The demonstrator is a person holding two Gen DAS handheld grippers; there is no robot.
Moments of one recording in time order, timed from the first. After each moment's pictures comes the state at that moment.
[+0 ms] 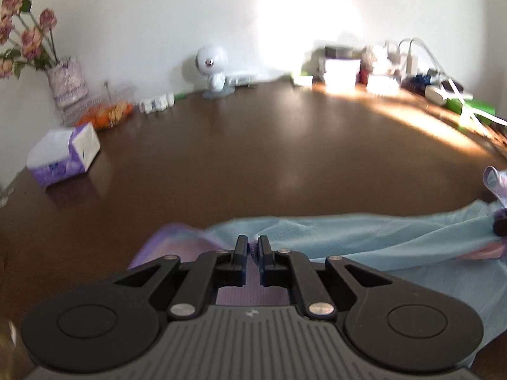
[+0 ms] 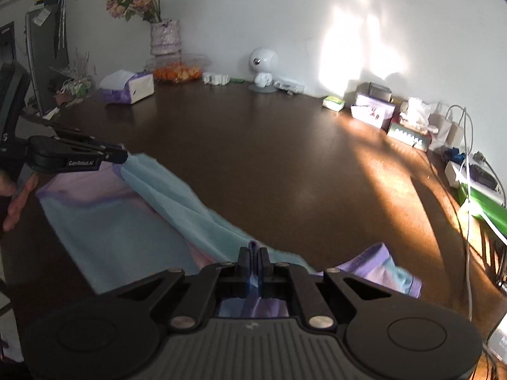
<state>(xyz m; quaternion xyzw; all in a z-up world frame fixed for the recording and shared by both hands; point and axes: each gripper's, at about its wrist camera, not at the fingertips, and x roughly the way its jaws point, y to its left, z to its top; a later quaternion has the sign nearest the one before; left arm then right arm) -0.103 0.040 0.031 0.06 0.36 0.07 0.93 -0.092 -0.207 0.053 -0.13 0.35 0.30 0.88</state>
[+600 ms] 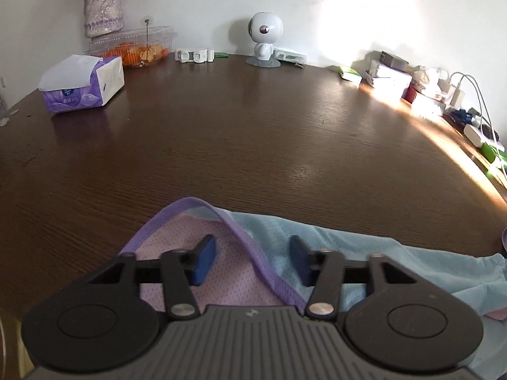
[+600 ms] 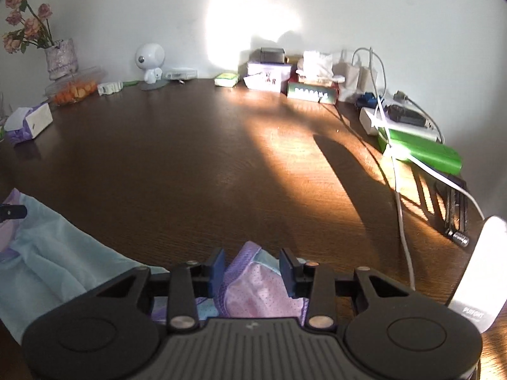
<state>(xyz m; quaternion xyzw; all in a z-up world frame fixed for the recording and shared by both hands) -0.085 0.102 0.020 -0.07 0.38 0.11 0.92 -0.019 -0.270 0.039 -0.05 0.39 0.14 0.91</state>
